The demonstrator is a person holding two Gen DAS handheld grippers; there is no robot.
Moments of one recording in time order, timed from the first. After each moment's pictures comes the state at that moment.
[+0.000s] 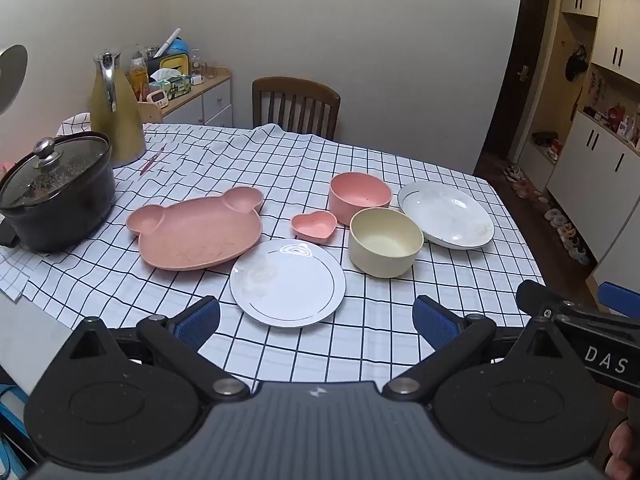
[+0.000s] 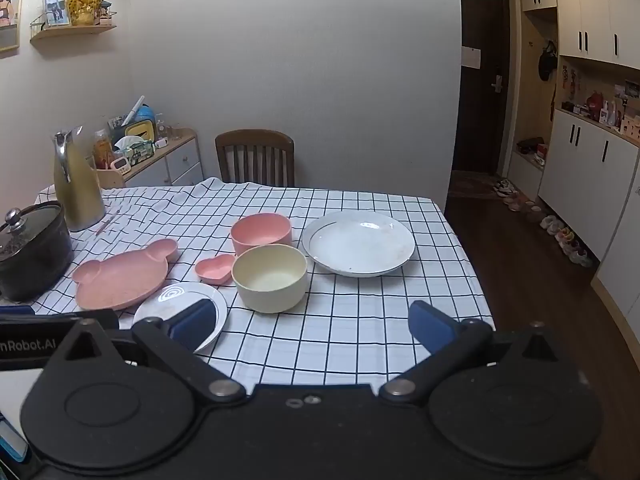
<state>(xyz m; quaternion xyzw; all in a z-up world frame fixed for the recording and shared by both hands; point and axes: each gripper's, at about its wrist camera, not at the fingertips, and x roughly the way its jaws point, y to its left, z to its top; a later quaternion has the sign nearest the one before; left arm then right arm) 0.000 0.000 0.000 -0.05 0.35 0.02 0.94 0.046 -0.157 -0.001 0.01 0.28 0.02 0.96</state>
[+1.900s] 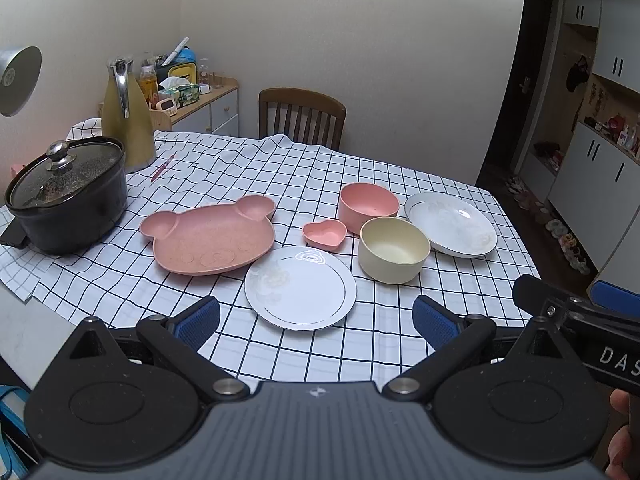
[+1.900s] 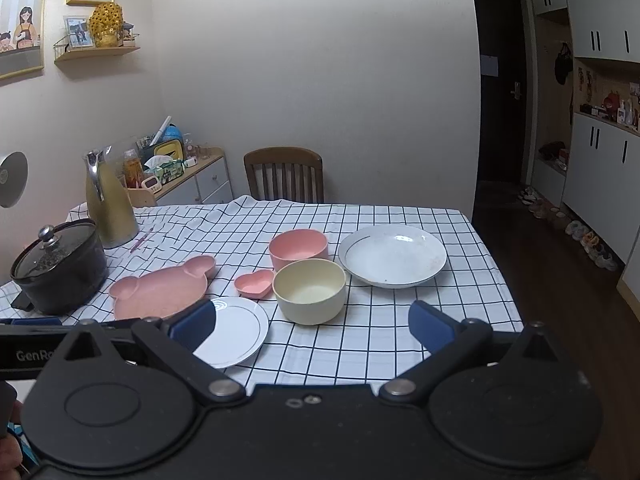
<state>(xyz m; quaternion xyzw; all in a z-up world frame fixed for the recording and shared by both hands) -0.014 0.012 0.007 -0.06 0.33 0.02 0.94 0.031 -0.149 0.006 0.04 0.26 0.06 0.96</state>
